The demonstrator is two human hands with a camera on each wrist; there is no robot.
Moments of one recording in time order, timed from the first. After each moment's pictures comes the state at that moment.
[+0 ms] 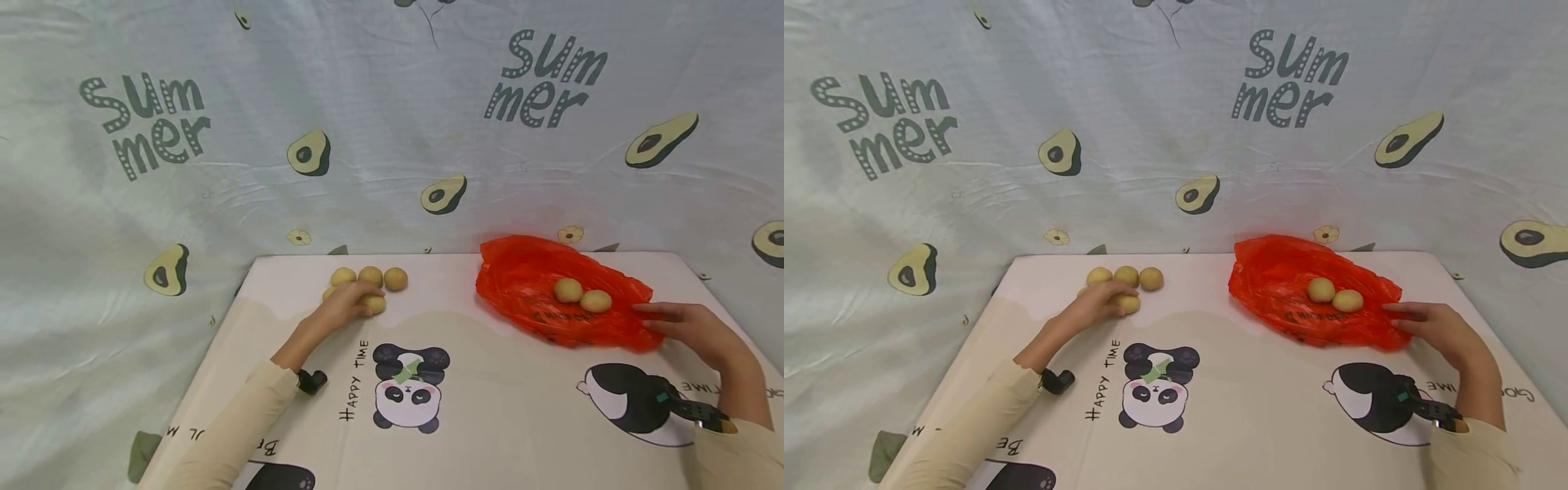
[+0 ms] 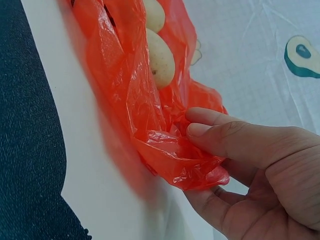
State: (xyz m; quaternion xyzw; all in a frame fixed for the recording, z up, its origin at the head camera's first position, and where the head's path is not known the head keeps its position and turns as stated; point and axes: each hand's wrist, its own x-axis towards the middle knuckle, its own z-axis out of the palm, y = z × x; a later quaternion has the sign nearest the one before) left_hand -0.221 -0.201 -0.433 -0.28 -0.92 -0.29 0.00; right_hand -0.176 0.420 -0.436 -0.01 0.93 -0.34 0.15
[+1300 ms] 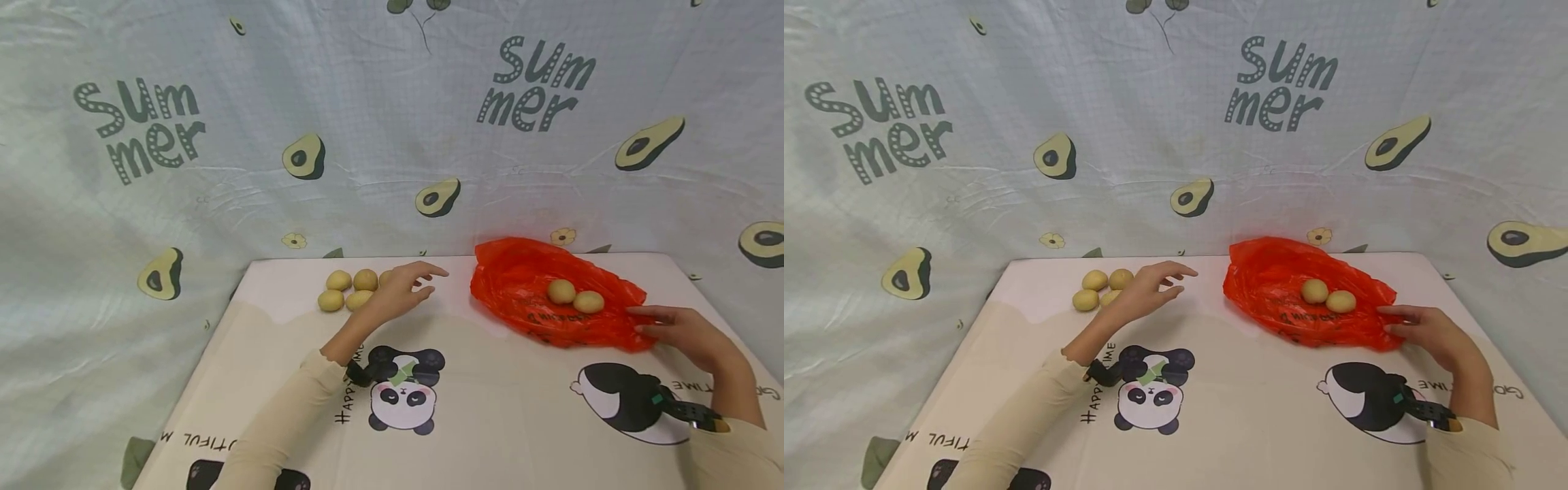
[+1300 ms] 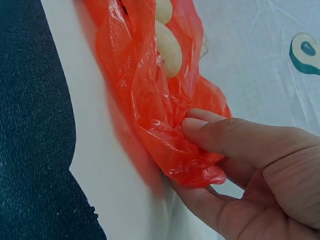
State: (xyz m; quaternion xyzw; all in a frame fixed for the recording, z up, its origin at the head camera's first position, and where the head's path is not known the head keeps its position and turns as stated) left_hand -0.227 -0.093 -0.393 -0.32 -0.87 -0.38 -0.01; right_hand -0.175 0.428 -0.444 -0.01 0.92 -0.36 0.16
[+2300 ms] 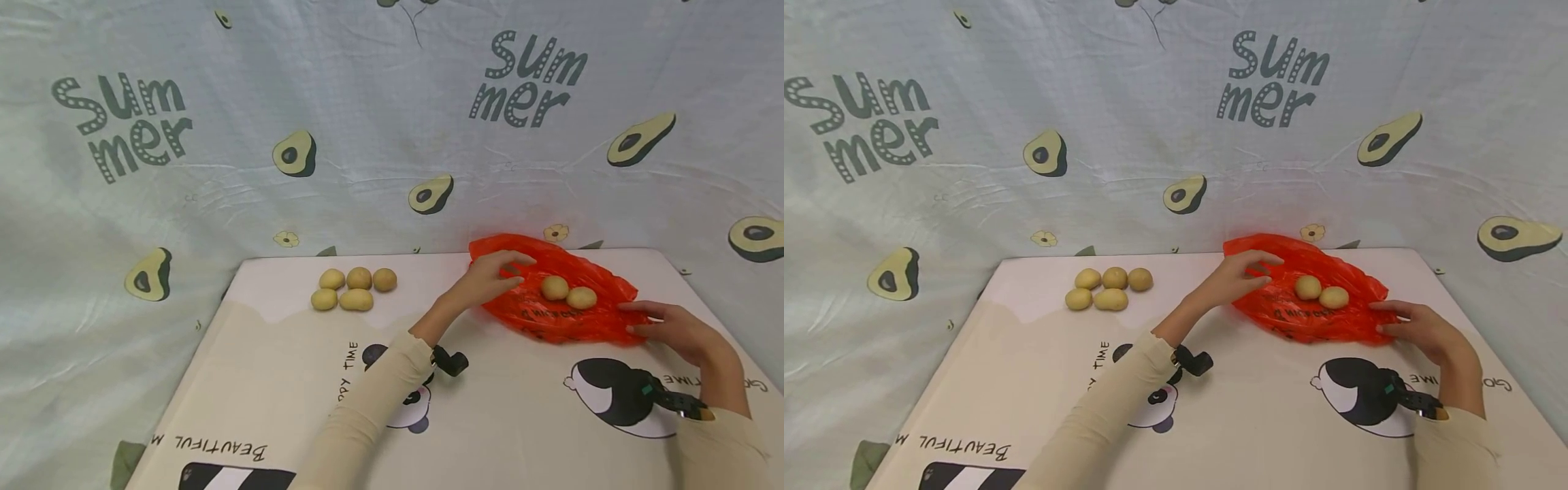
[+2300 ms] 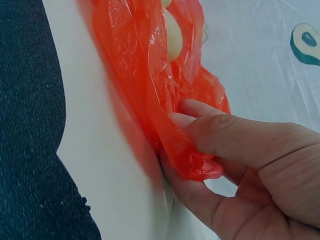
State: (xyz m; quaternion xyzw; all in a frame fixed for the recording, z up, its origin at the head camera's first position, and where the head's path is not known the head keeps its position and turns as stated) left_hand -0.251 0.052 -0.400 -0.39 -0.80 -0.44 -0.06; right_hand -0.175 0.426 -0.444 -0.01 0.91 -0.38 0.17
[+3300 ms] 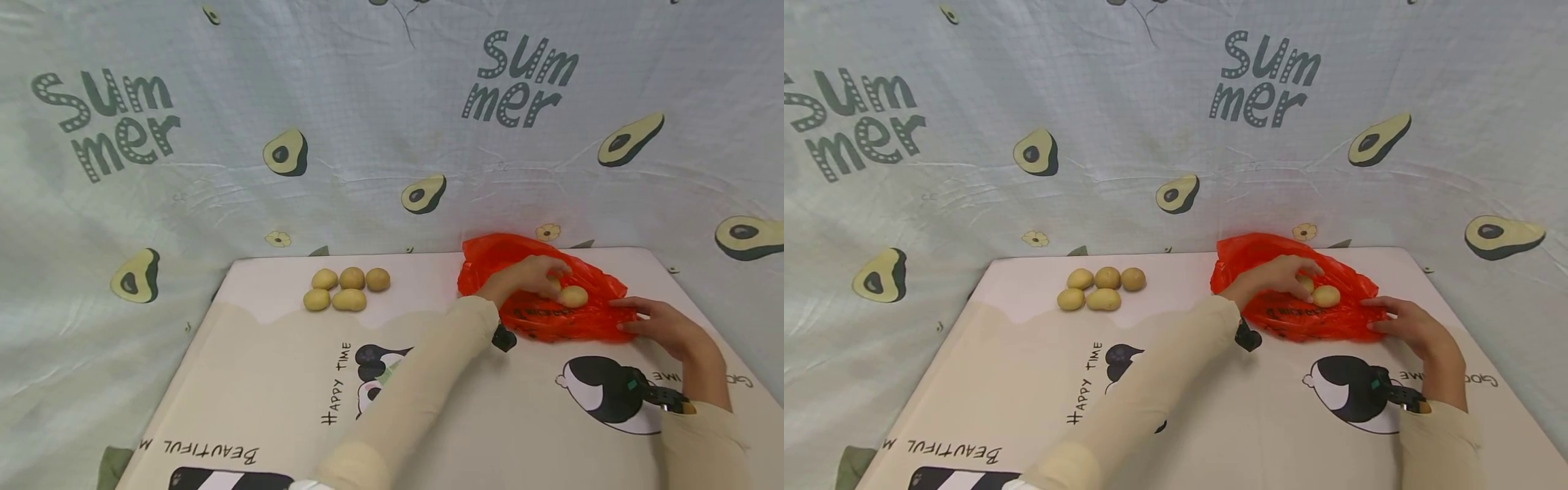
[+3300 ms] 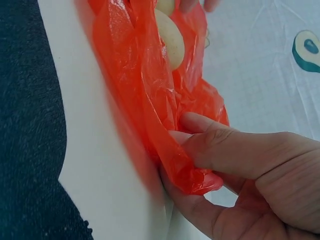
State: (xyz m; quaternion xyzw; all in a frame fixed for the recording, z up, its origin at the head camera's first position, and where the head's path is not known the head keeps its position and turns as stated) left_hand -0.276 0.153 -0.396 -0.31 -0.86 -0.34 -0.24; right_hand -0.179 0.427 -0.446 0.02 0.91 -0.39 0.17
